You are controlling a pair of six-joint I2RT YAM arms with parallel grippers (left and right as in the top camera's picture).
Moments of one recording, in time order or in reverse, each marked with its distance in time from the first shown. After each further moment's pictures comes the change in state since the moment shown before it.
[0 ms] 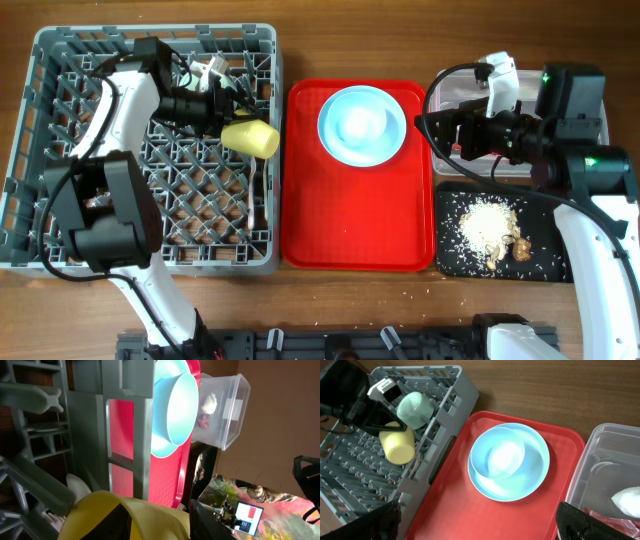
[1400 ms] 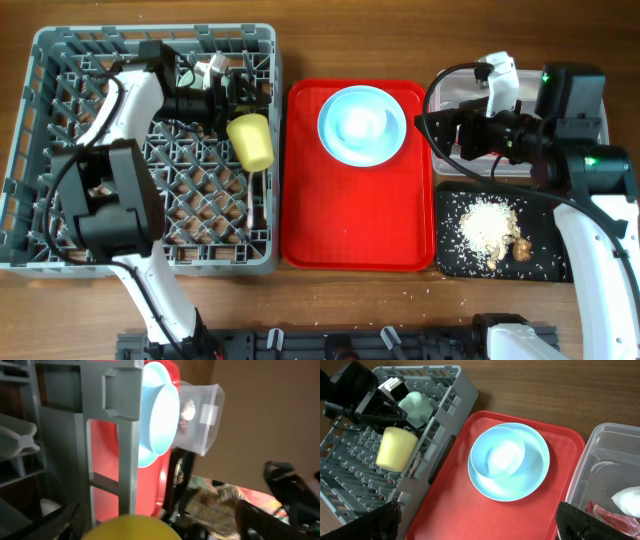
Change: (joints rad) left arm 0.006 0.068 0.014 0.055 0.126 -0.045; right arm 0.000 0.001 0.000 0.000 0.000 0.000
